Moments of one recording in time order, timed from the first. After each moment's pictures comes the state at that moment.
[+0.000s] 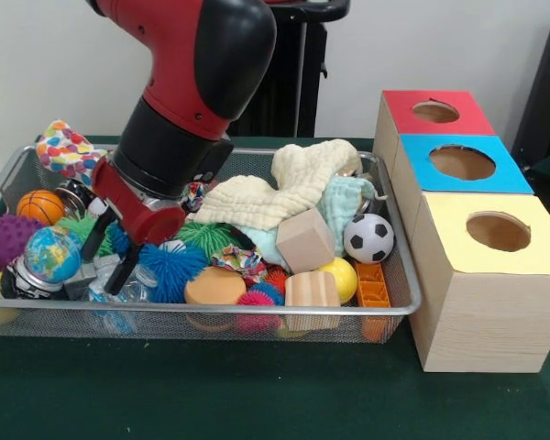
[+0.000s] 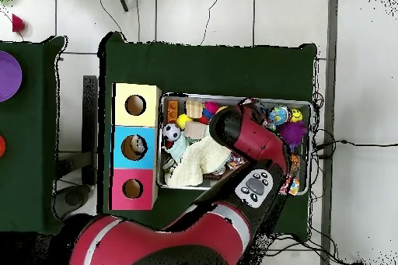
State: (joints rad) arm 0.00 -0.17 -0.61 1.41 0.51 0.13 2.08
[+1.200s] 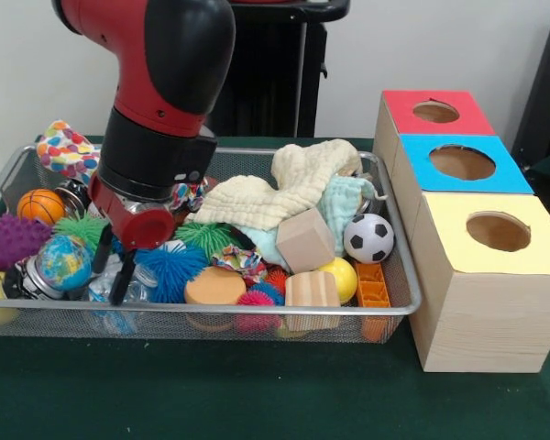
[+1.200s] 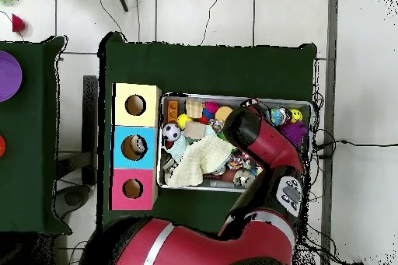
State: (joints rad) arm -0.15 -0.28 -0.40 1.48 0.49 0.12 2.08
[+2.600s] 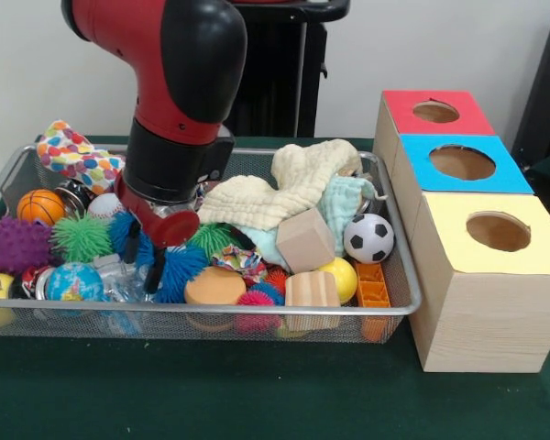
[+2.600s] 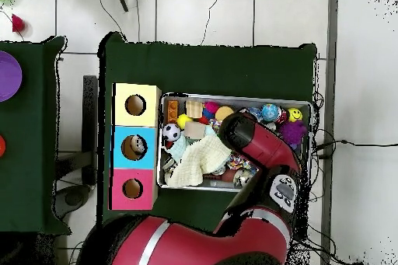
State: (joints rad) arm -0.14 -0.26 -0.40 1.48 0.42 0.25 2.08
